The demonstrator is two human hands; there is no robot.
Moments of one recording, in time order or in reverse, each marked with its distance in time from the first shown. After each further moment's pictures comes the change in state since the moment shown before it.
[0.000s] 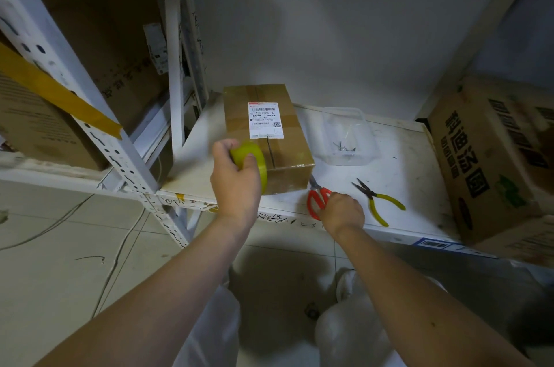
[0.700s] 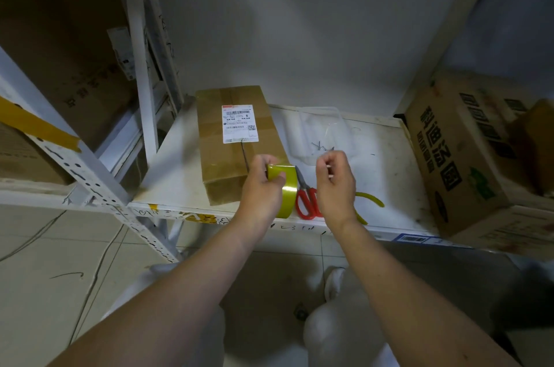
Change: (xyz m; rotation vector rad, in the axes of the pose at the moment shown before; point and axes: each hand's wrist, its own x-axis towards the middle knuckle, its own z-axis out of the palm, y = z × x) left_hand -0.029 0.002 0.057 0.028 -0.463 -0.145; right_hand -0.008 0.005 -0.052 1.009 0.437 -0.209
